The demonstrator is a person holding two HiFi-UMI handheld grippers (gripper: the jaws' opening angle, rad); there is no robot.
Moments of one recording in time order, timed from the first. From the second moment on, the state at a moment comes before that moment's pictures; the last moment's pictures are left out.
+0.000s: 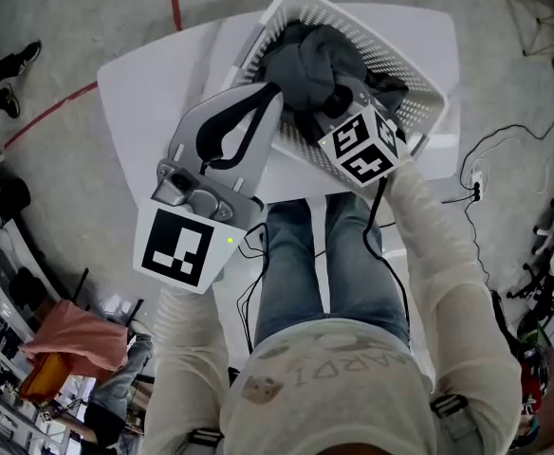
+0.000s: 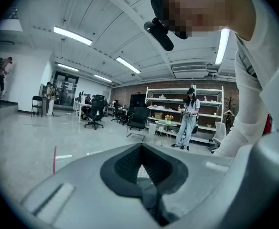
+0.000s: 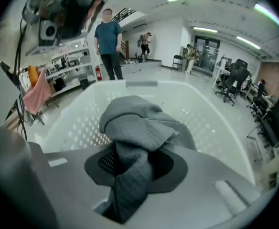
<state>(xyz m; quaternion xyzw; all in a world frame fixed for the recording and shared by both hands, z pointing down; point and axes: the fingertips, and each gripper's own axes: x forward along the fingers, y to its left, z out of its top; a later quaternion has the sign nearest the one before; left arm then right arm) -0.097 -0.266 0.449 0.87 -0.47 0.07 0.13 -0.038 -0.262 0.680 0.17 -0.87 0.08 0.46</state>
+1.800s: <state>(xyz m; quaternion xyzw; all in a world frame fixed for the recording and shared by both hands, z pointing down) 0.014 -0.096 0.142 0.91 -0.42 -0.01 -0.01 0.116 -0.089 0.147 0.44 -0.90 0.02 -0.03</state>
